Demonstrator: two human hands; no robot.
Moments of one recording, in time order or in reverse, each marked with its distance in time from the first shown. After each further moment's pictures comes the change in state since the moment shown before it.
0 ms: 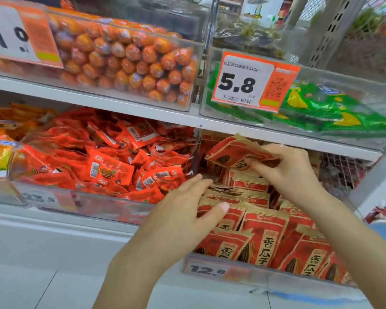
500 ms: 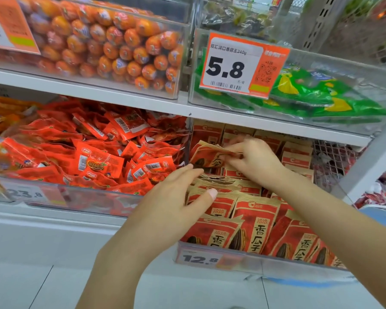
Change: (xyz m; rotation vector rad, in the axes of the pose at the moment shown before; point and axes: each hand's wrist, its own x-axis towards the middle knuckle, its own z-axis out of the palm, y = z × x) left_hand 0.001 -0.002 0.001 -0.072 0.044 0.012; right_hand 0.019 0.005 0.031 -0.228 -0.307 0.027
